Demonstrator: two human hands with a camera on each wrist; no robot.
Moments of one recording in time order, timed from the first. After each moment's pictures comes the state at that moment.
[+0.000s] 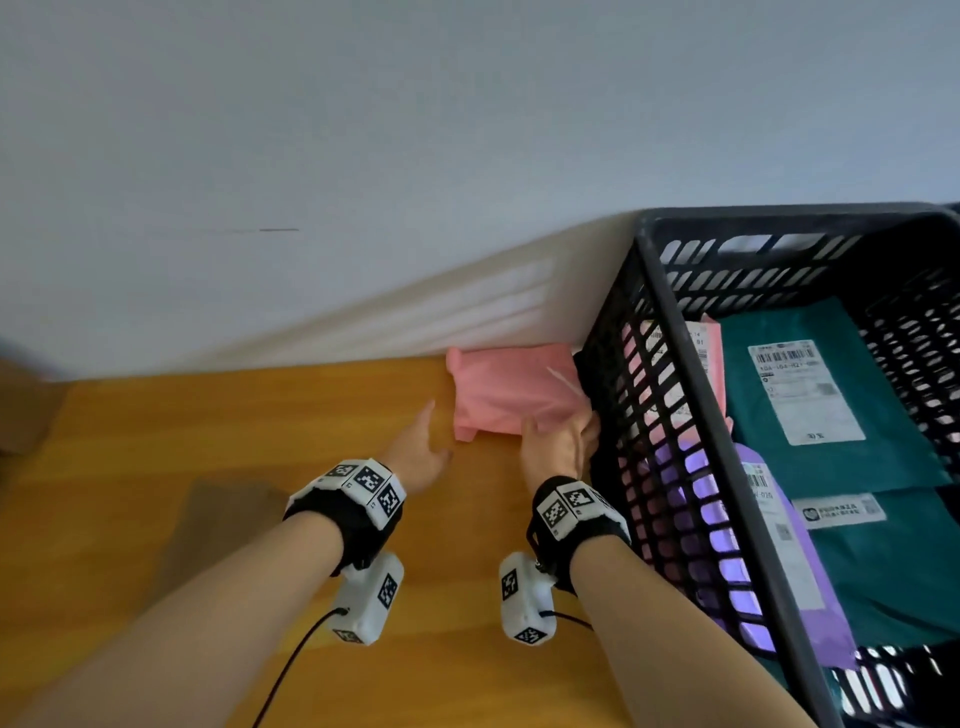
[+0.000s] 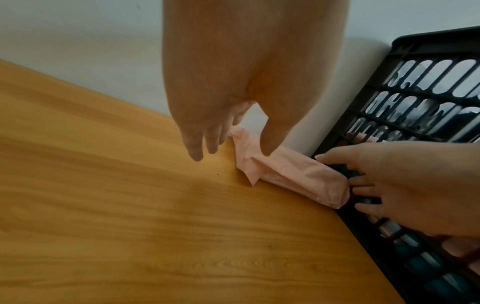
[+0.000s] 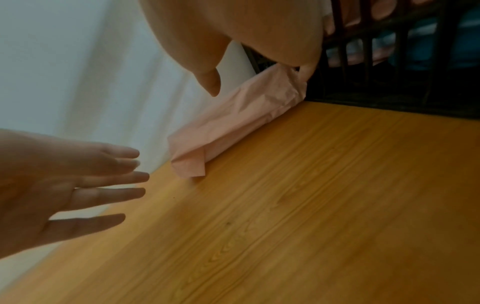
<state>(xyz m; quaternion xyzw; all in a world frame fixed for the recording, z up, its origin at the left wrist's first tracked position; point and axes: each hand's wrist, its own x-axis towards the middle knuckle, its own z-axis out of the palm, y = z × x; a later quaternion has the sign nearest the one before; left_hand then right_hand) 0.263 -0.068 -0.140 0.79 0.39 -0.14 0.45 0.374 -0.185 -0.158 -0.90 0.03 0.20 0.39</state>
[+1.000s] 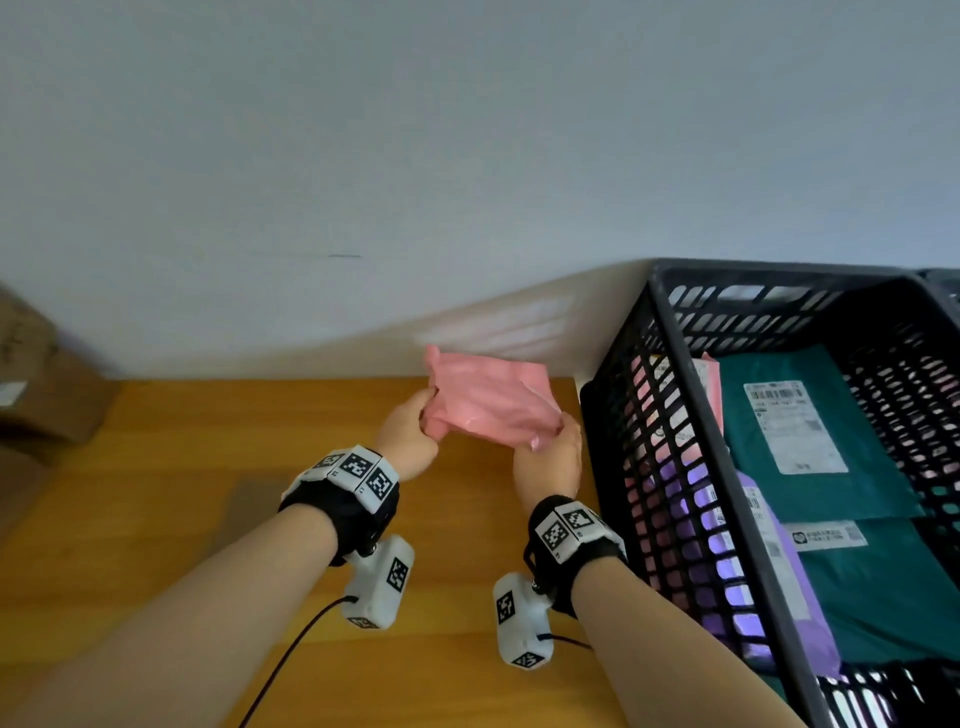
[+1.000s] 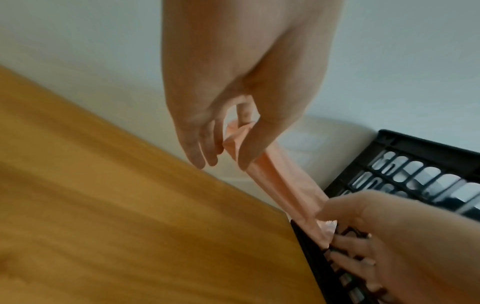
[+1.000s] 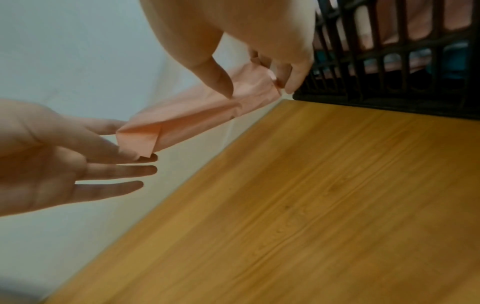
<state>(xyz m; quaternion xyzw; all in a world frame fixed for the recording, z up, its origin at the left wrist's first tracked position) 0.237 -0.042 -0.099 0.79 0.38 0.01 0.48 0.334 -0.181 -0.108 -0.85 -0.02 0.22 0.47</state>
